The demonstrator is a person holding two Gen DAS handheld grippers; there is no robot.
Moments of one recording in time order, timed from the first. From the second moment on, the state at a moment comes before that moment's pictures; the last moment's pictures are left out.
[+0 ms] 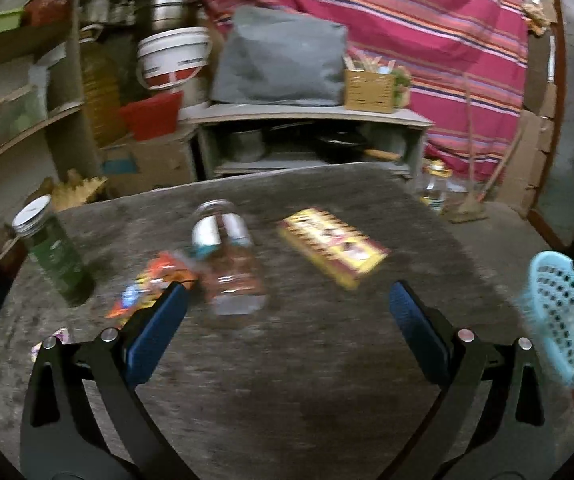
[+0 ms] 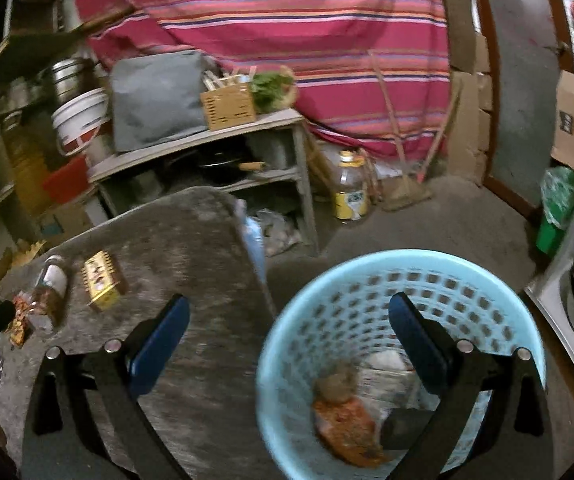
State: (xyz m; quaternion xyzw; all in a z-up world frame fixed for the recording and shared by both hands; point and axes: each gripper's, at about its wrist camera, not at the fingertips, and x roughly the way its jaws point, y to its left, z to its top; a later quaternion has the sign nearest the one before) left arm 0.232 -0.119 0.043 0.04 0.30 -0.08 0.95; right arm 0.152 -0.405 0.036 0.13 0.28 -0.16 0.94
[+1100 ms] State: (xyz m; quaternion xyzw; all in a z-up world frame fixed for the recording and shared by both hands) left arm 0.332 -0.012 -0.026 0.01 0.40 -0.04 0.92; right arm 0.262 -0.271 0.002 0.08 0.33 -0.03 0.94
